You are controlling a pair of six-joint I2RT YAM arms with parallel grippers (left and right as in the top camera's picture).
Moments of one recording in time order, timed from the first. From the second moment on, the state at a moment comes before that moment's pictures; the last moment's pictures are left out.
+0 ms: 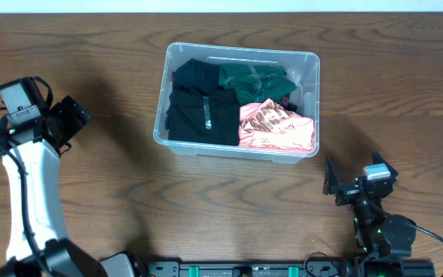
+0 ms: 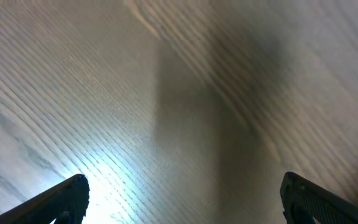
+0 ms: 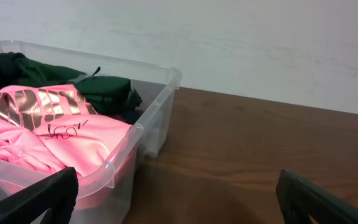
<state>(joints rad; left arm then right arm) 0.41 1.42 1.11 -0.70 -0.04 -0.38 -0.05 0.01 0.01 -0.05 -0.21 -0.06</state>
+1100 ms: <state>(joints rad) -0.10 0.45 0.39 -0.07 -0.14 -0.38 -0.05 0.01 0.01 -0.05 -0.21 -0.06</state>
